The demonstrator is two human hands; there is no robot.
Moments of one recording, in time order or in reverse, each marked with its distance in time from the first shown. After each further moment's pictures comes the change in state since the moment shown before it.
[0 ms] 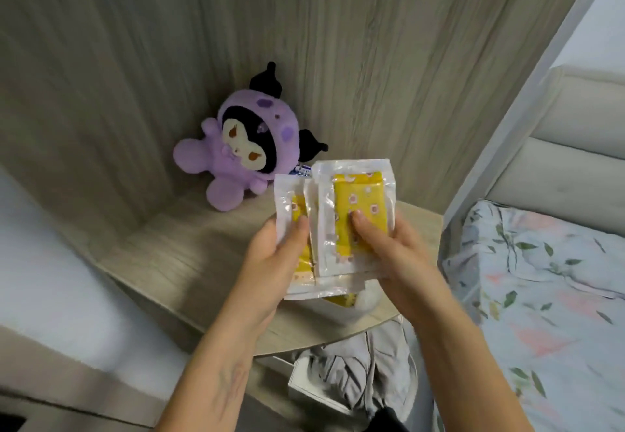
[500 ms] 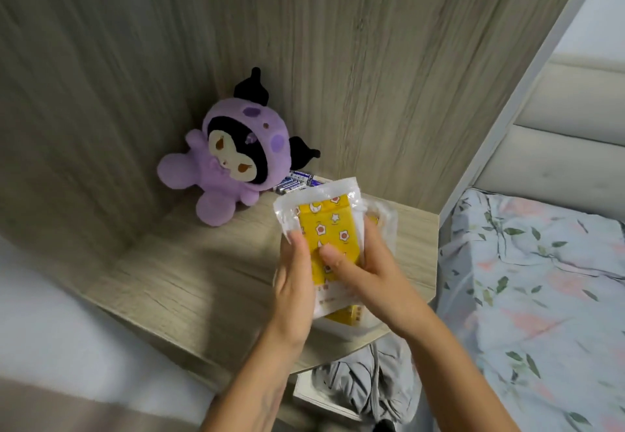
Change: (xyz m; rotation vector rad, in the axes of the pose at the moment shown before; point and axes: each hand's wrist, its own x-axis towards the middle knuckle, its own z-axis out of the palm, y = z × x) left_hand 0.009 -0.017 0.018 -0.074 -0.010 -0.065; right_hand 0.009 0.017 0.010 -0.416 0.008 -0.064
